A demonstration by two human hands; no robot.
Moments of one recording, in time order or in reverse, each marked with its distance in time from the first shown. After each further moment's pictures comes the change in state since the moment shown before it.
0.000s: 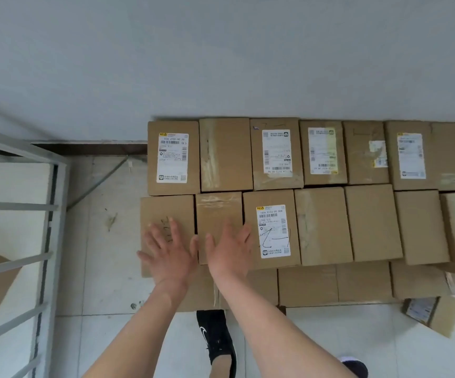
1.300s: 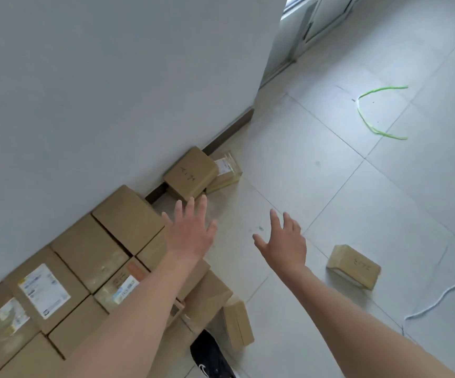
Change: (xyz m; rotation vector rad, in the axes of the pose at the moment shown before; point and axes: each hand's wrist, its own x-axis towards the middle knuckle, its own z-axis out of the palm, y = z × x) left_hand -0.372 0.907 0.014 0.363 0.106 1.081; right_hand 0.089 0.859 -0.517 0.152 0.290 0.519
